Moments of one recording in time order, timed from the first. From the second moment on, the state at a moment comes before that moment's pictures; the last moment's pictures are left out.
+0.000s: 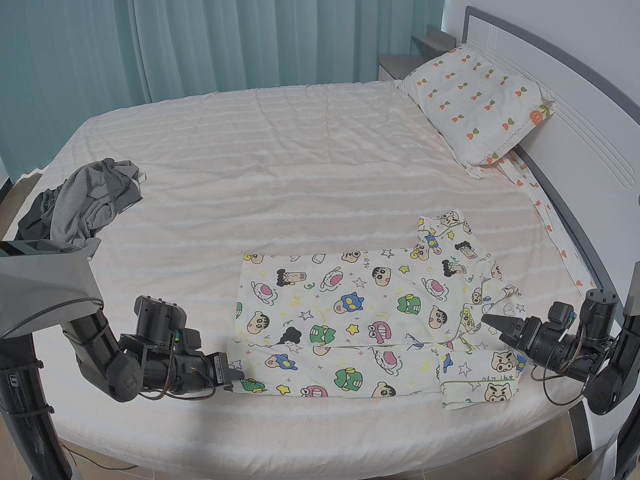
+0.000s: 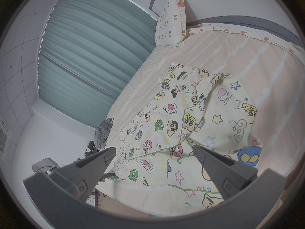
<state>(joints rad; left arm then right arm) -0.25 2.12 -0.50 -0.78 -0.41 -0.50 0.06 2.00 -0.08 -1.55 0.43 0.70</state>
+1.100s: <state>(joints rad) -0.28 1.96 -0.40 -0.78 -0.37 -0.68 0.07 2.00 -0.08 -1.55 0.43 0.68</state>
